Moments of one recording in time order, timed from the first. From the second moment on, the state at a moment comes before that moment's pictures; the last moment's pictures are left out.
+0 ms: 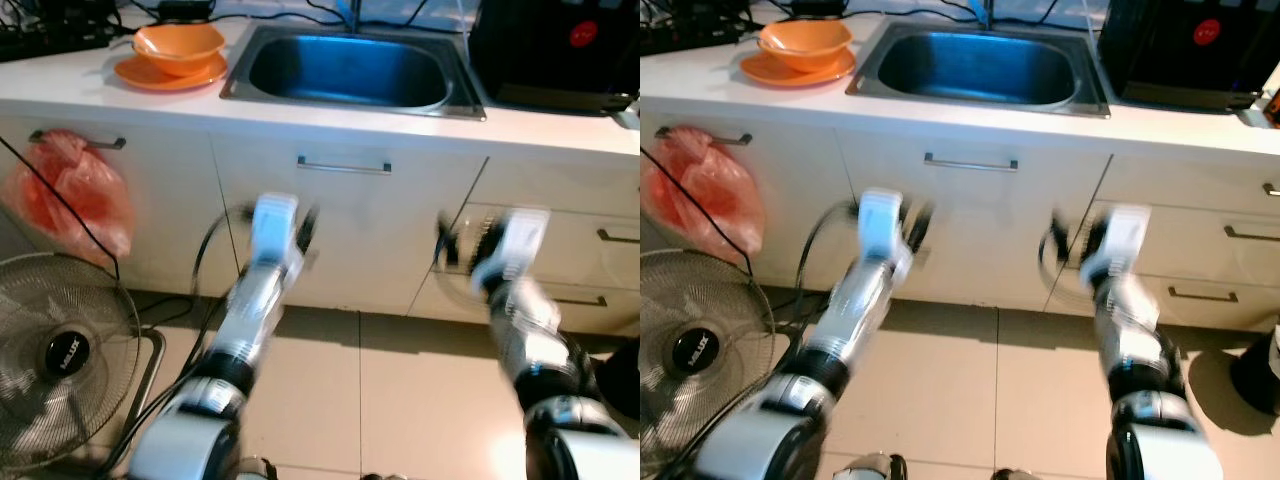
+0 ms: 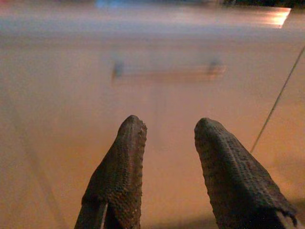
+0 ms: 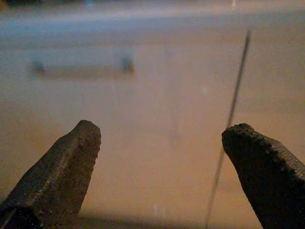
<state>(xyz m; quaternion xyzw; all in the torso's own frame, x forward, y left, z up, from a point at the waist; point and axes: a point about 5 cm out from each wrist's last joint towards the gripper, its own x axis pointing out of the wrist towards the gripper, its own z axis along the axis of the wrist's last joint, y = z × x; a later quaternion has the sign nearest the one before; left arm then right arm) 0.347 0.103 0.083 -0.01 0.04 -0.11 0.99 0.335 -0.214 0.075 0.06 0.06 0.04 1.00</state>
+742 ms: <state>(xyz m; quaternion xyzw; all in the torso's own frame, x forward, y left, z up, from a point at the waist) 0.214 0.183 -0.065 0.02 0.38 0.00 0.92 0.209 -0.211 -0.063 0.06 0.39 -0.01 0.92</state>
